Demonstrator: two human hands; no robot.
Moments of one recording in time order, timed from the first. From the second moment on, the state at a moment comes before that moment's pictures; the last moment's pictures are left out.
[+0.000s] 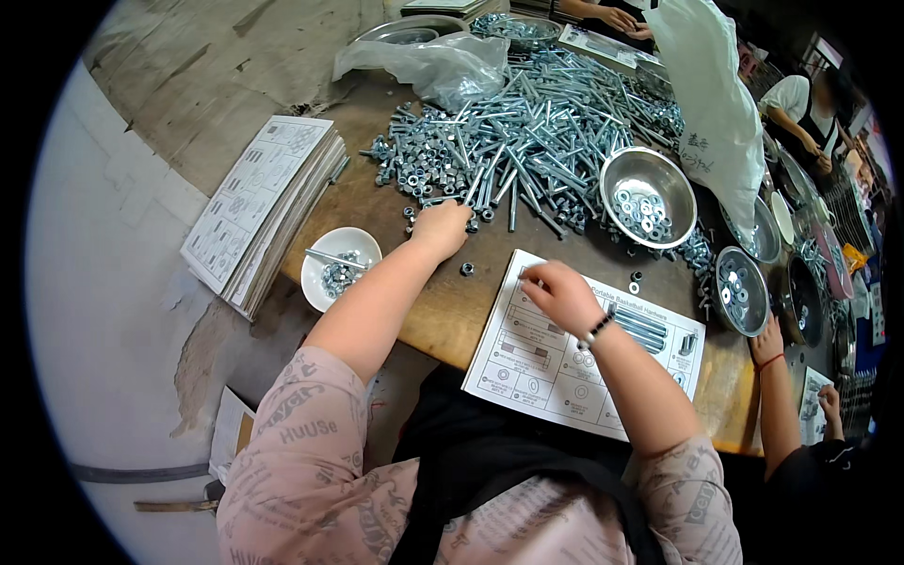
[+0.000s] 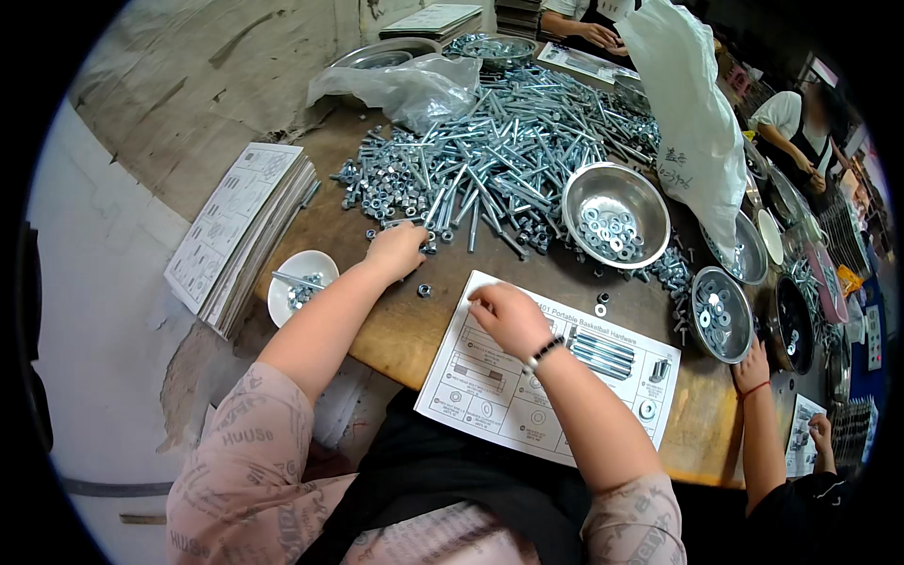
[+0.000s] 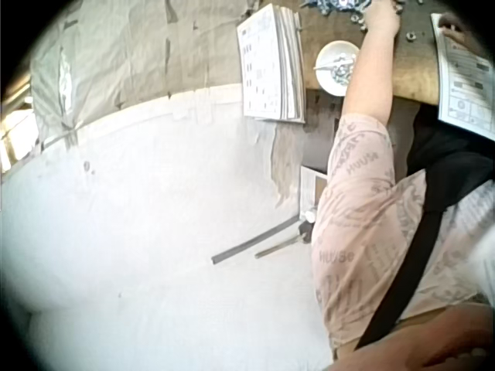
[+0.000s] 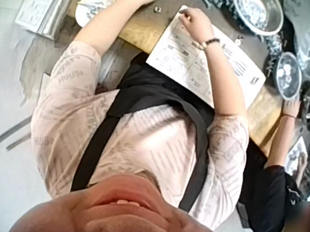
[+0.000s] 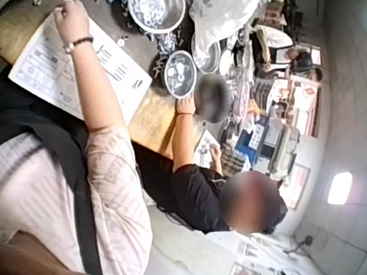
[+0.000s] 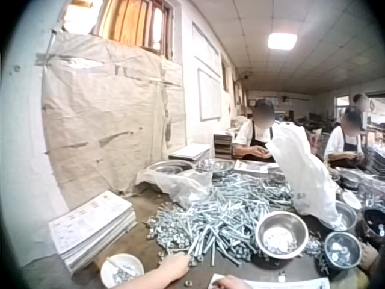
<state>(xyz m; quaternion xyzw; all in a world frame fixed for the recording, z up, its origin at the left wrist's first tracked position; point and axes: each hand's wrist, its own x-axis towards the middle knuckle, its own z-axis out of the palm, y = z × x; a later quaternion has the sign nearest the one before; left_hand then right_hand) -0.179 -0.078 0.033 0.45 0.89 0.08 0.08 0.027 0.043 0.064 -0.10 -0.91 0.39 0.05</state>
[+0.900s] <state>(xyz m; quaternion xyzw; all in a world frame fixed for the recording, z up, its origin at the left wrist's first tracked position) -0.172 -0.093 0.018 0.40 0.91 0.11 0.02 -0.086 0.047 0.010 -0.11 -0.97 0.21 0.04</state>
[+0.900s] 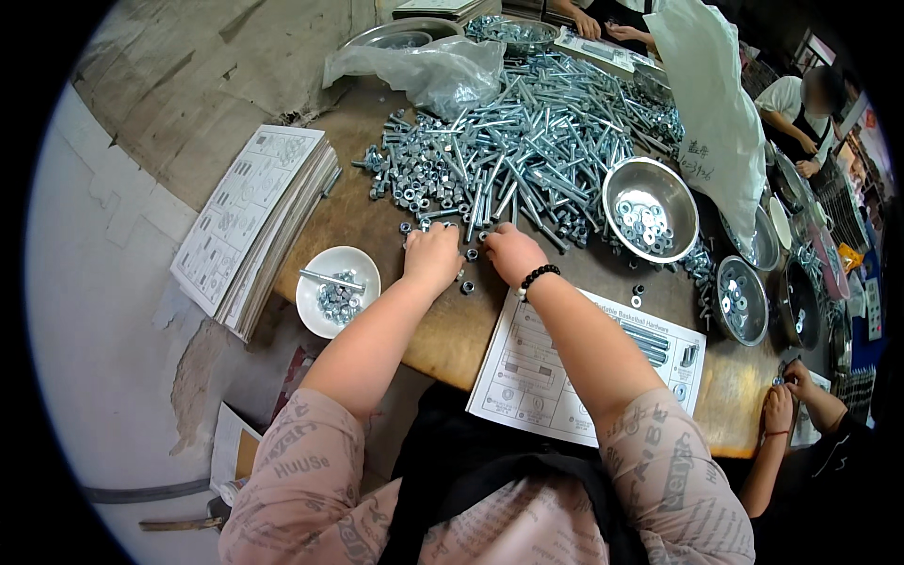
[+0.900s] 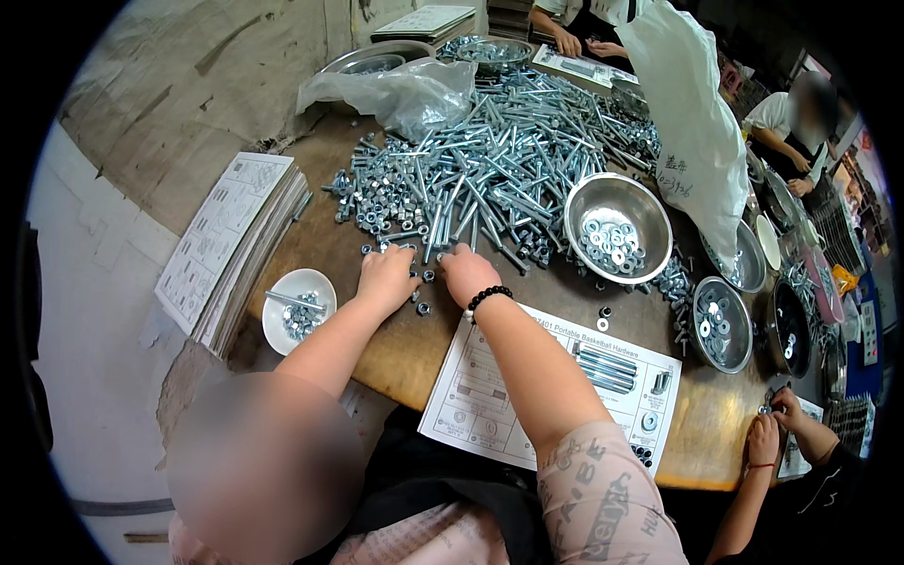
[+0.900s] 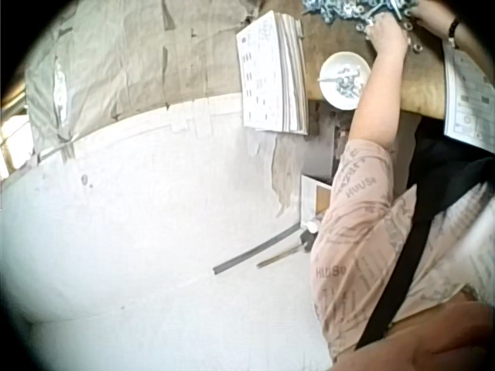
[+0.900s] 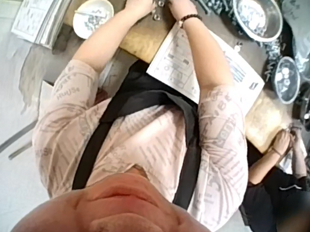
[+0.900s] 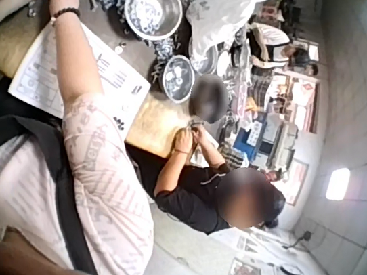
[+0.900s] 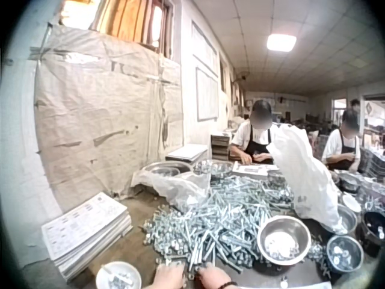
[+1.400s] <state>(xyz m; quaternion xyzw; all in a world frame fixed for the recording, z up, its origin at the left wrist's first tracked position) -0.168 -0.088 0.024 0.41 0.91 0.05 -0.04 -0.033 0.056 0.043 -0.09 -0.93 0.31 0.15</state>
